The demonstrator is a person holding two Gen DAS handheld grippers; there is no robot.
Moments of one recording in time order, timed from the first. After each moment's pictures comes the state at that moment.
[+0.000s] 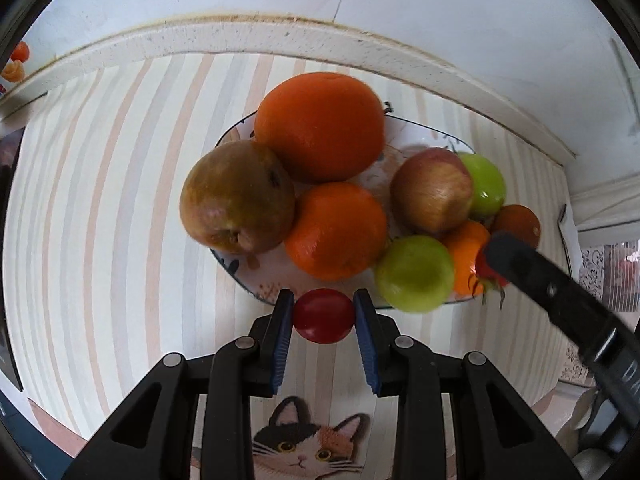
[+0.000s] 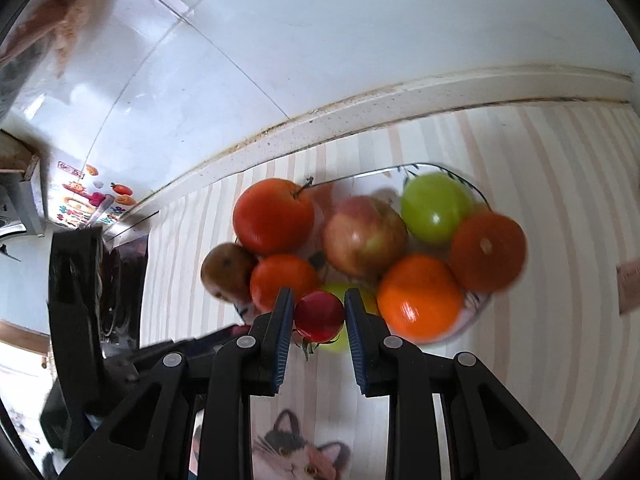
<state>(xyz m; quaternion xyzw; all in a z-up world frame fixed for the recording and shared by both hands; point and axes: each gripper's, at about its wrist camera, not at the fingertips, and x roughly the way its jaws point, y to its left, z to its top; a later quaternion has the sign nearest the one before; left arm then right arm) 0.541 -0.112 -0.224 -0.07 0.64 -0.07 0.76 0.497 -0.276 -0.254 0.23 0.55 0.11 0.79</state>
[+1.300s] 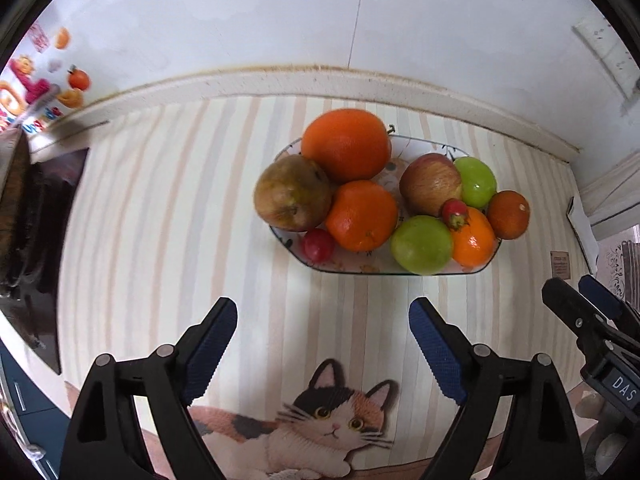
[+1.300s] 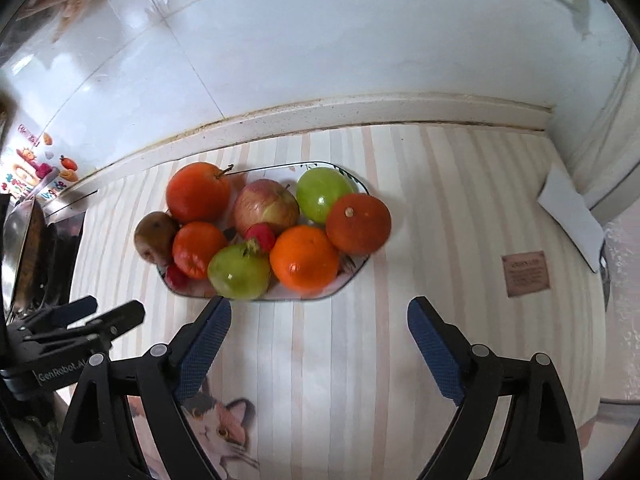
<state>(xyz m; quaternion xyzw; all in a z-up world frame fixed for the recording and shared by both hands) 0.470 -0.105 -0.173 -0.01 0.57 -0.01 0.82 0.413 -0.308 -0.211 0.11 0.54 0.00 0.84</state>
